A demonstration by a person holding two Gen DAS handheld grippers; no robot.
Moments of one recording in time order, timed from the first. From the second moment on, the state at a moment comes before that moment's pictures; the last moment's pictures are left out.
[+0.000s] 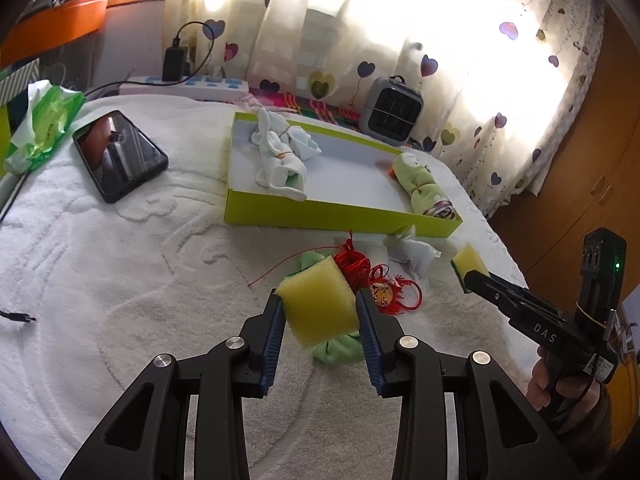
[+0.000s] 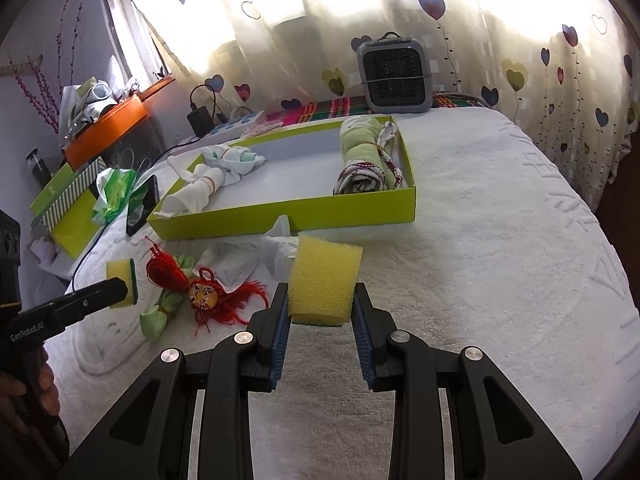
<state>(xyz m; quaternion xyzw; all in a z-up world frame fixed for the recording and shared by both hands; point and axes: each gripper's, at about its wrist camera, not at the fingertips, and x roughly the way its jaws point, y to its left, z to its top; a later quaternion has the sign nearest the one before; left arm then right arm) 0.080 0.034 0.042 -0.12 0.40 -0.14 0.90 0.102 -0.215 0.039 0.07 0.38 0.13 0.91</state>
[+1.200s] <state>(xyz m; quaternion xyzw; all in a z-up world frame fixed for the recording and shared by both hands) 0.190 0.008 0.085 -0.07 0.40 -0.17 0.90 0.180 -0.189 0.083 0.01 0.37 0.16 0.92</state>
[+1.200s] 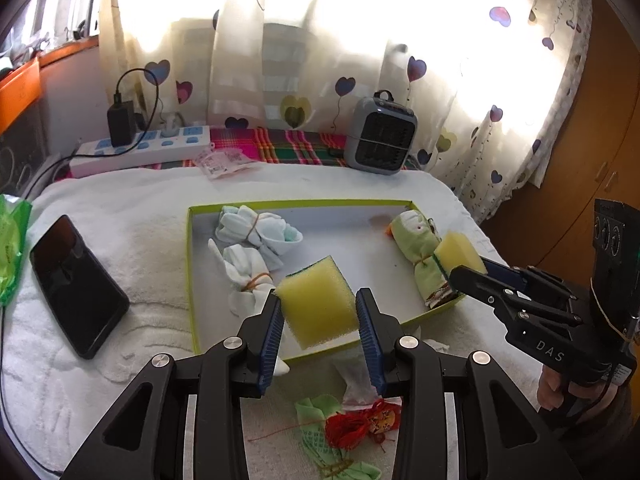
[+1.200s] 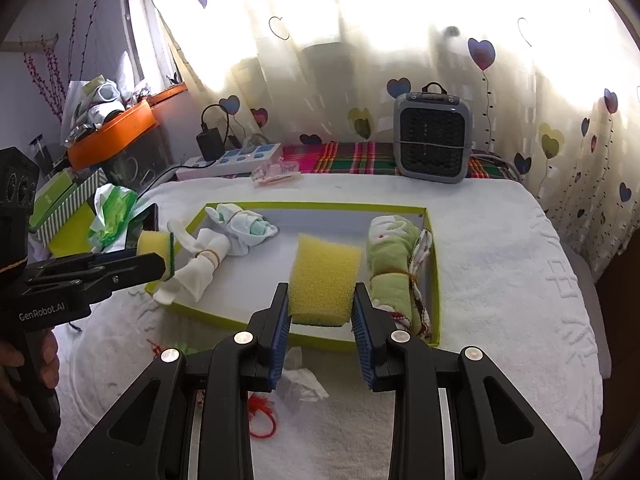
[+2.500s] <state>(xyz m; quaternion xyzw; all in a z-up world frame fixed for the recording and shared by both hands) 0.267 -0.030 0.040 0.00 0.45 -0.14 0.88 0.274 -0.166 0.038 -0.04 0.42 0.17 0.89</state>
